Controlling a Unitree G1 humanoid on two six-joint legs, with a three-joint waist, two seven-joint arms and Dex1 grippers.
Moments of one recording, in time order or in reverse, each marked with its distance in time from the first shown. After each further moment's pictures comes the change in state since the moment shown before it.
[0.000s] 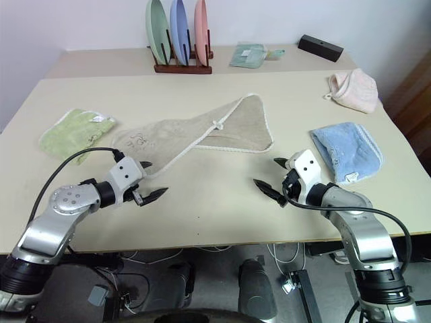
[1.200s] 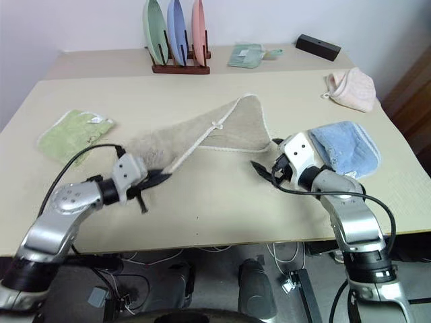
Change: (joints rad) left arm 0.149 0.038 0.073 -0.093 -0.119 -0.114 -0.142; right arm -0.188 0.003 0.071 0.127 -0.168 -0.112 -0.080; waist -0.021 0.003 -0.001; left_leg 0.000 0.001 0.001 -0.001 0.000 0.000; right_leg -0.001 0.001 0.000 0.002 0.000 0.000
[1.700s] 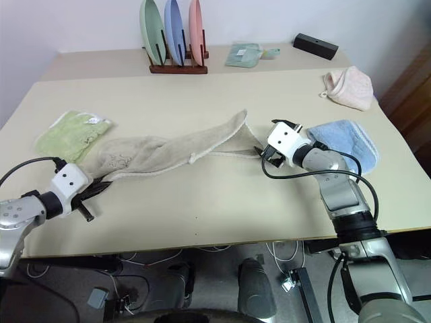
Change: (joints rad) left arm 0.029 0.069 0.204 0.271 0.081 -0.131 0.072; right arm -0.271 -0.028 0.189 0.442 -0.366 -0.394 -0.064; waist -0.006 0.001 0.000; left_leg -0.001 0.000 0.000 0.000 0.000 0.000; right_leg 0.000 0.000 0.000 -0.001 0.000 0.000
